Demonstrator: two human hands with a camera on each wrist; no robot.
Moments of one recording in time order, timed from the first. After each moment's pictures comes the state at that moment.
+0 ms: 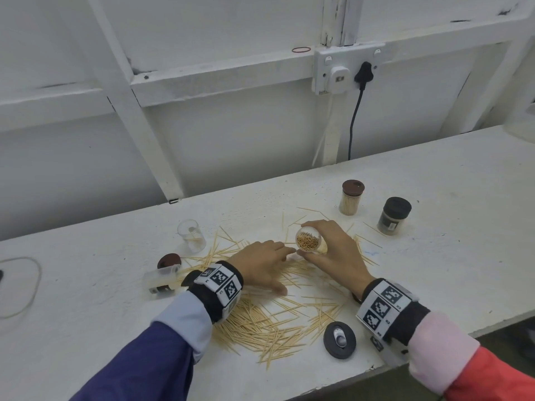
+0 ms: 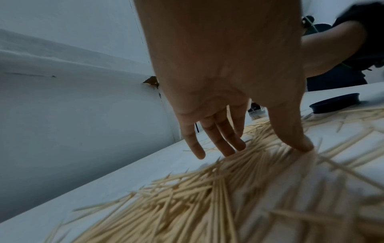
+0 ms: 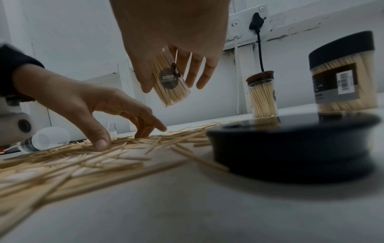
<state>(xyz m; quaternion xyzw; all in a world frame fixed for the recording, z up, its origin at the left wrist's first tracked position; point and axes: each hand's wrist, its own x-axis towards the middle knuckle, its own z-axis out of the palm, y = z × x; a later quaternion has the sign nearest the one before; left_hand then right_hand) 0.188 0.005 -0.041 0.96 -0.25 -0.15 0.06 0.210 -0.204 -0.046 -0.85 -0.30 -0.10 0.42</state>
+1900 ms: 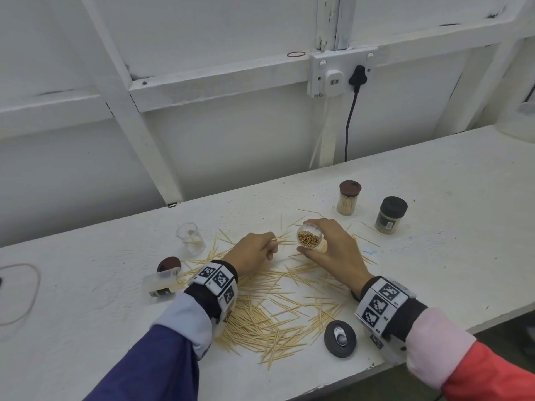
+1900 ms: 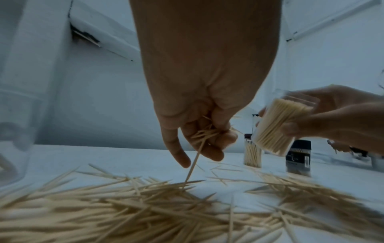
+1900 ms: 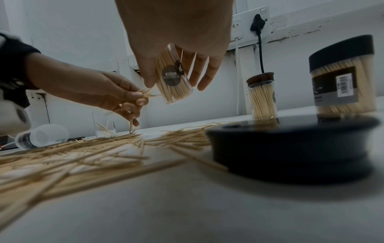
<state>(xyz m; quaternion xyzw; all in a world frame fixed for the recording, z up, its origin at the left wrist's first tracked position) 0.195 0.019 -0.040 0.95 -0.08 -0.10 0.29 0.213 -0.205 -0.049 -0.87 -0.26 -0.10 0.39</state>
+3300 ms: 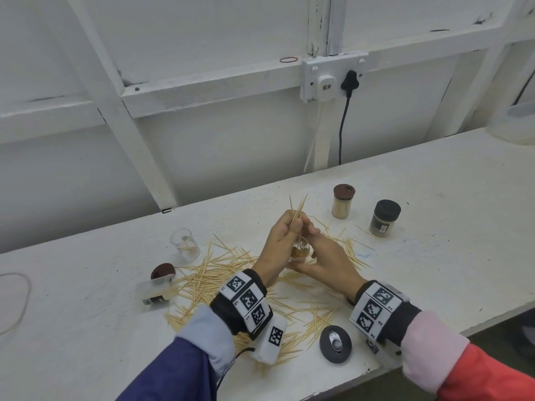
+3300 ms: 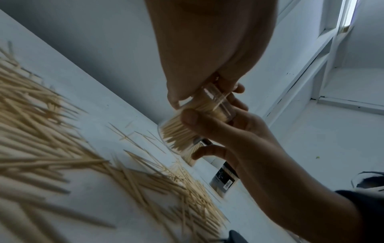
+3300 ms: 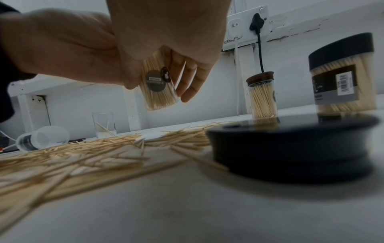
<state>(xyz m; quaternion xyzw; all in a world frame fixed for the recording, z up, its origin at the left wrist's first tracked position) 0.179 -0.069 0.001 0.68 -0.07 0.03 0.73 0.211 -0.201 -0.046 -0.88 -0.28 -0.01 0.39</state>
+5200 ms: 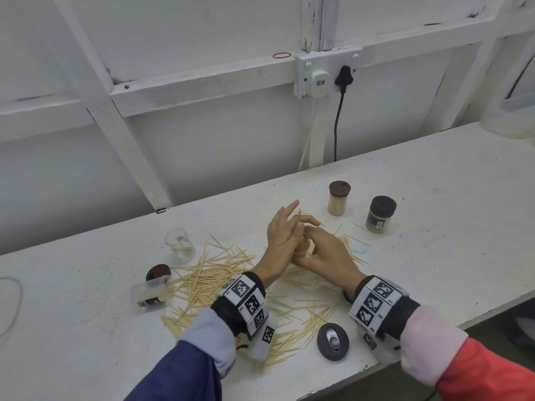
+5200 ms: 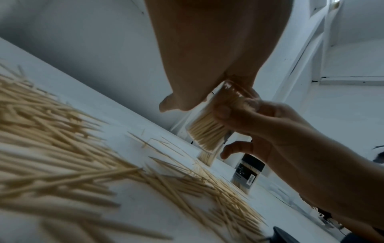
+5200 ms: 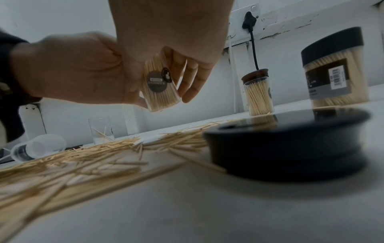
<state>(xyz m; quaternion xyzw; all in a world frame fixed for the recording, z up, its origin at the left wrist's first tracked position) 0.189 -0.068 -0.022 0.82 -0.09 0.03 0.57 0.218 -0.205 -0.051 -0.87 -0.27 -0.04 0.41</state>
